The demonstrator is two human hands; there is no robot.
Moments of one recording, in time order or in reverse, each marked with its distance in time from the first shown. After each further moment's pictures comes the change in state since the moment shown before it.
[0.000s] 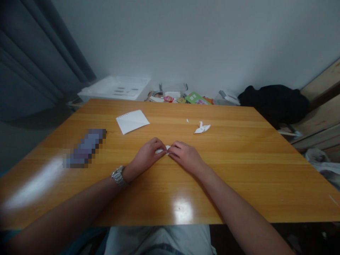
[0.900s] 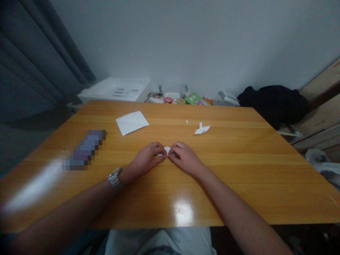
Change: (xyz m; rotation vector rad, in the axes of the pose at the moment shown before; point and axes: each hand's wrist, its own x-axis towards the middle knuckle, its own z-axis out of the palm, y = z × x) left_hand -0.006 0.000 -0.005 0.057 -0.095 0.107; right_hand 0.002 0.001 0.005 0.254 0.023 0.088
